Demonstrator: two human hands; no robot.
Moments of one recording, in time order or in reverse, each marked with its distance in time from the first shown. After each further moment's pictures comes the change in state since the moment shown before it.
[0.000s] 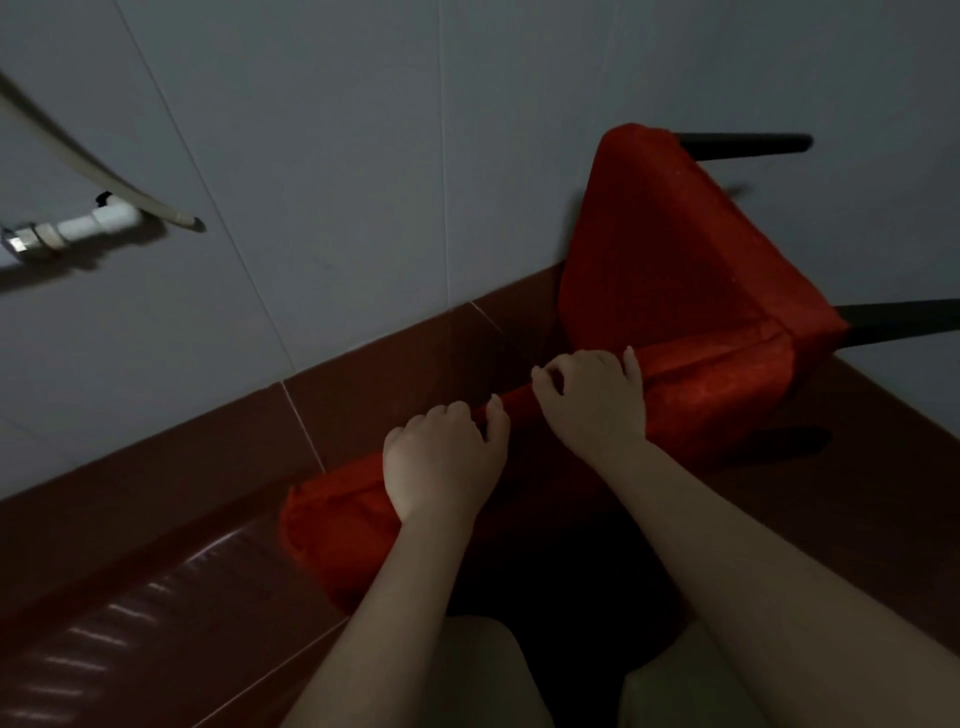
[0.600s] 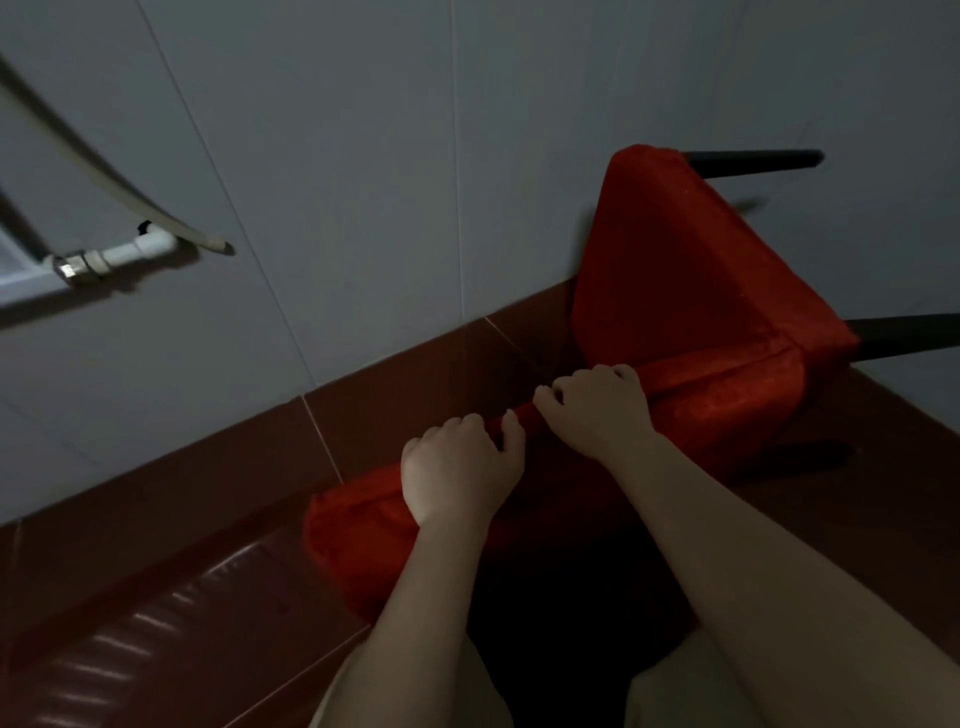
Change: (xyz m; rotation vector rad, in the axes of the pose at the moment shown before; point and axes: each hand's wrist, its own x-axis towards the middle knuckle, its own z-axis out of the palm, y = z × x) left_hand 0.004 -0.001 0.003 0.012 -0.009 -0.011; right_hand 0.018 -0.003 -0.005 -0.255 -0.214 -0.144
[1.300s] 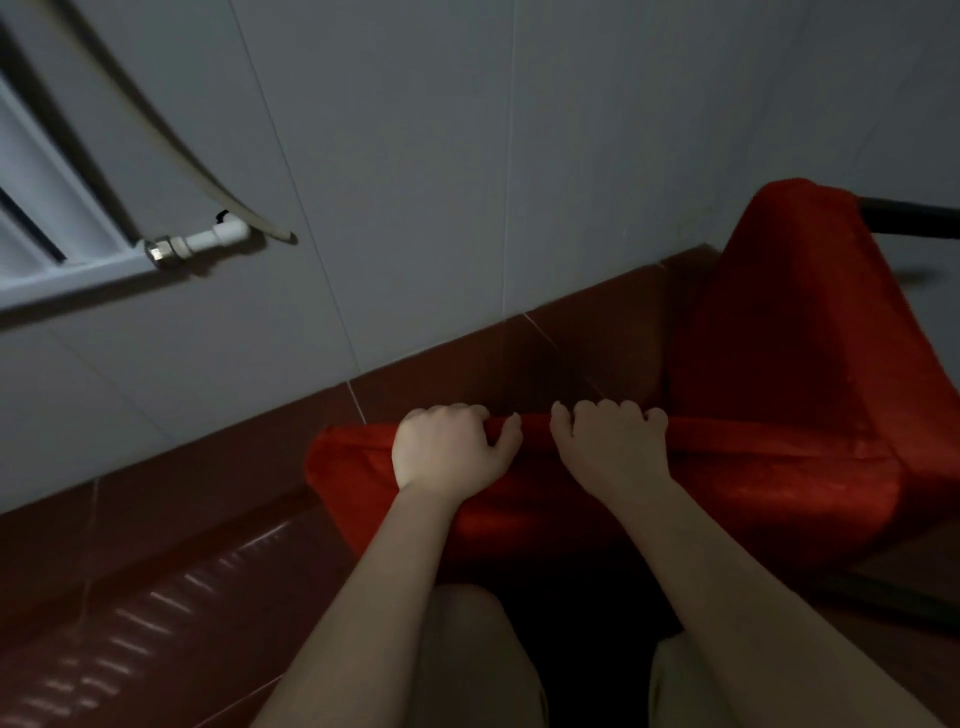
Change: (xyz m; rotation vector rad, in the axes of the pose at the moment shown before) left_hand 0.009 -0.063 -0.016 0.031 0.121 0.219; right_hand -0.044 -0.050 0.003 -0.027 -0.032 0.060
